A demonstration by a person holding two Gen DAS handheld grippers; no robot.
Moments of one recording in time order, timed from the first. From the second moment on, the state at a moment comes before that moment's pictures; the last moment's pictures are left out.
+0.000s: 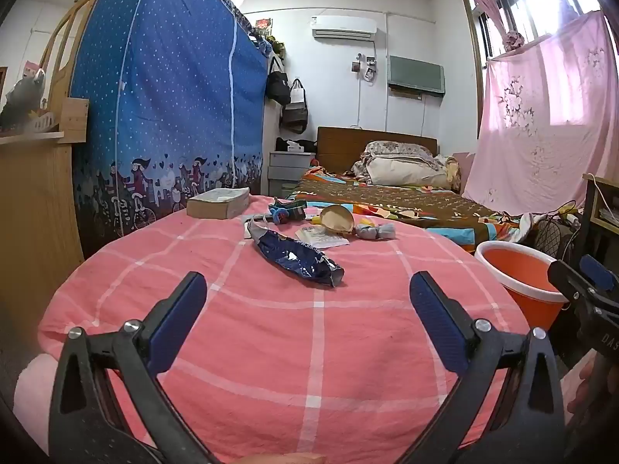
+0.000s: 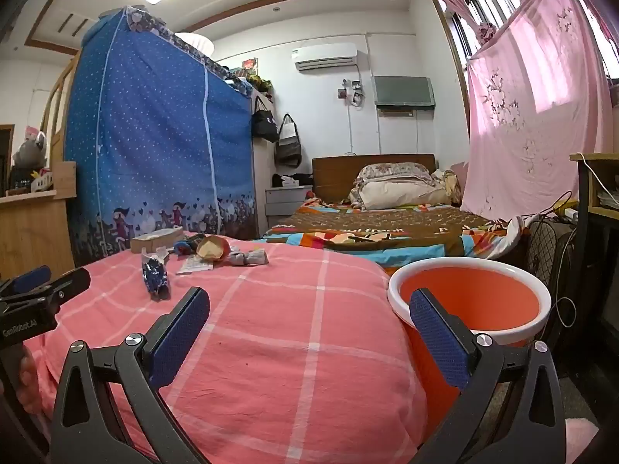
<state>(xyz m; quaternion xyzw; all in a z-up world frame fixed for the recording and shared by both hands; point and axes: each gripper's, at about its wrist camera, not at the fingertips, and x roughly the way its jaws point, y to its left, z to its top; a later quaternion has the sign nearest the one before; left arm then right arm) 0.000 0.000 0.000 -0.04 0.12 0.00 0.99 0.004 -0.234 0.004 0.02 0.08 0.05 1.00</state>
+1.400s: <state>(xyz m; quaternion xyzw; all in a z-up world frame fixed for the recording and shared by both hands) 0.005 0.001 -0.007 -0.03 0.12 0.01 0.99 0.004 -0.236 0.004 0.03 0.08 0.05 1.00</state>
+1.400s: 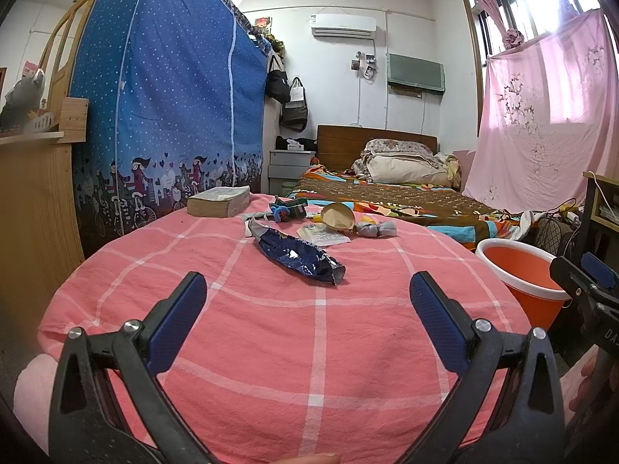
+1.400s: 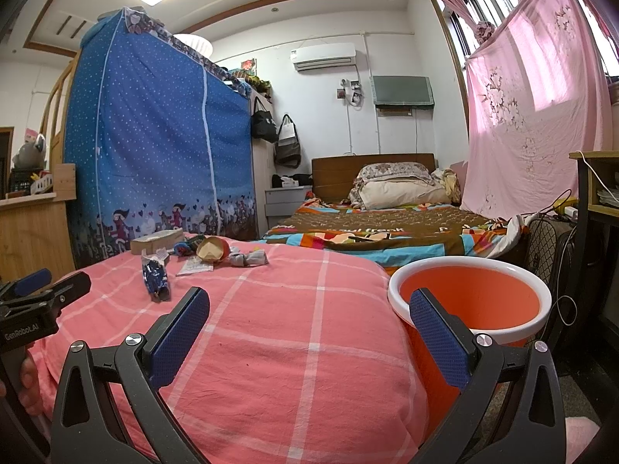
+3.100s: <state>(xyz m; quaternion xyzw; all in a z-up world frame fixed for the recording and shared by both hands) 0.002 0.004 -0.004 -0.03 0.12 0.01 0.99 0.004 -0.235 0.004 0.03 0.08 0.05 1.00</state>
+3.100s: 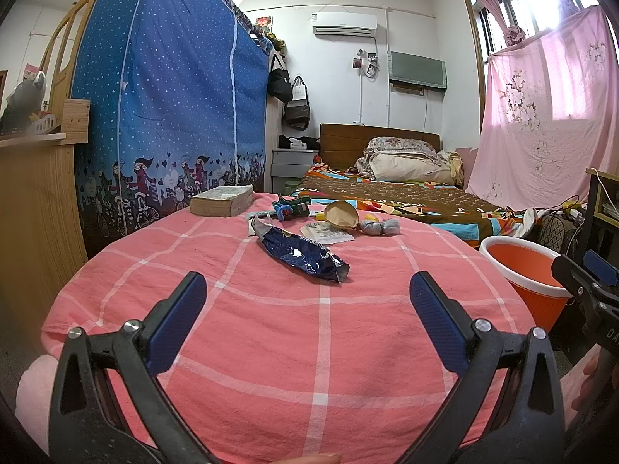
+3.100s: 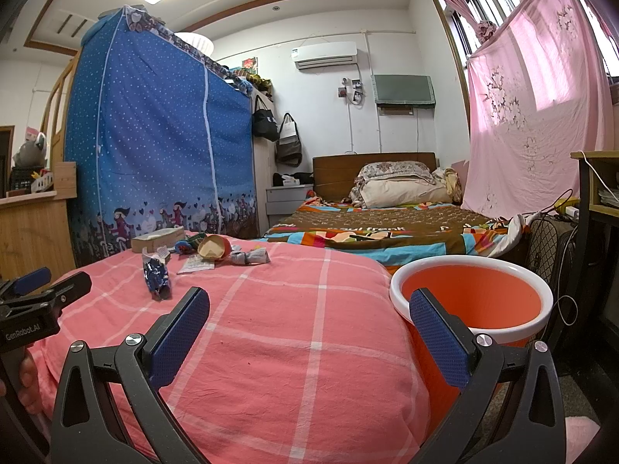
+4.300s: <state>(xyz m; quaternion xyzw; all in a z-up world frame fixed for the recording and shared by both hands) 0.061 0.021 0.045 -0.04 0.07 0.04 1.00 0.048 -0.214 0.038 0.01 0.04 0.09 0.99</state>
